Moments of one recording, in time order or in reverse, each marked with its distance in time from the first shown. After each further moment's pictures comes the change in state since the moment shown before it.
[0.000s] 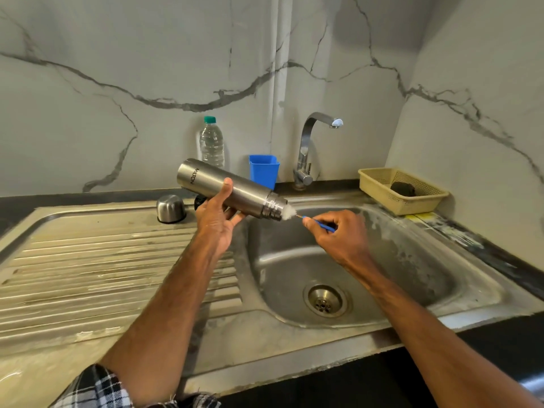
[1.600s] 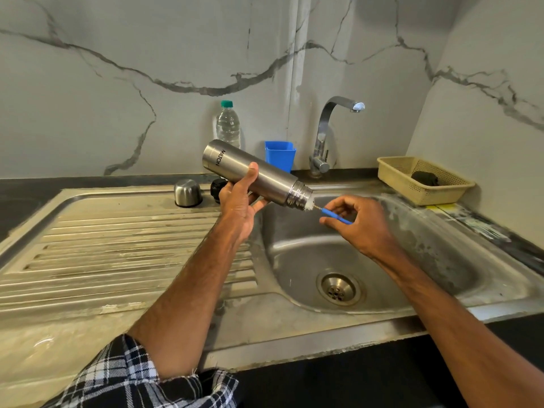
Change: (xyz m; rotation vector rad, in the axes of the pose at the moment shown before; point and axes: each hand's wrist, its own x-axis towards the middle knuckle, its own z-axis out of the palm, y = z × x) left_hand 0.002 -0.009 0.004 0.104 -0.029 0.032; right_hand 0.001 0.005 -0.011 0.115 -0.163 -0.051
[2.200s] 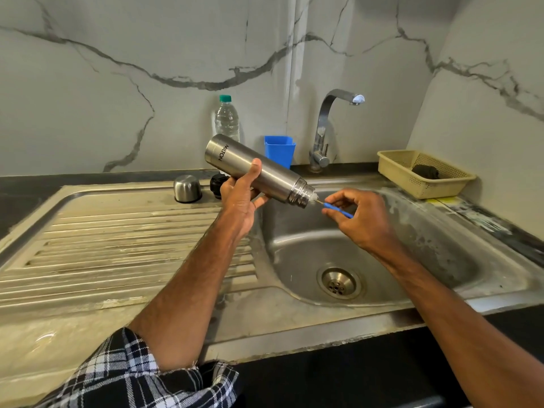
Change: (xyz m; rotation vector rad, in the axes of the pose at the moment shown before) left_hand -0.003 0.000 0.002 0.048 -0.006 0.000; right_hand -0.001 0.001 0.002 -0.059 0.072 -0.087
